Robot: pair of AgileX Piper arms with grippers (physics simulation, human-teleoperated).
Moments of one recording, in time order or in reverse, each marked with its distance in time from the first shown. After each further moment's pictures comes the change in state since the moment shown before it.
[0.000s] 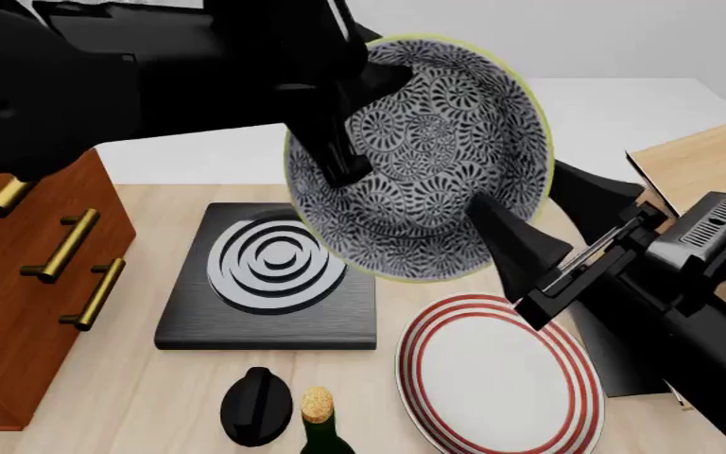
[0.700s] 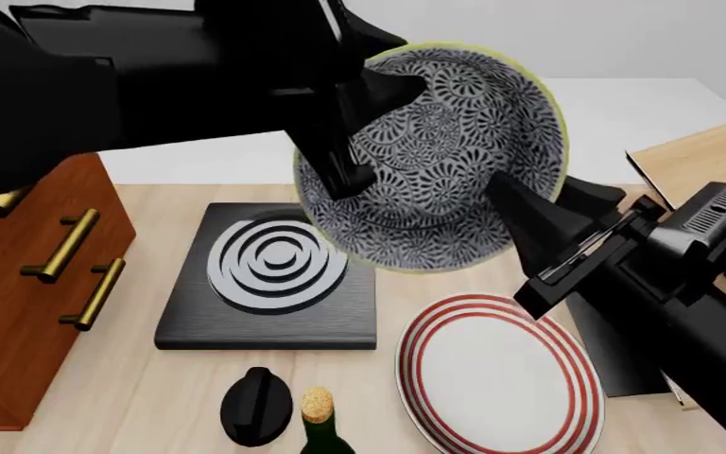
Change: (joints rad) left arm -0.029 -0.028 0.020 -0.009 0.010; right arm 0.007 0.013 -0.024 0.001 0.004
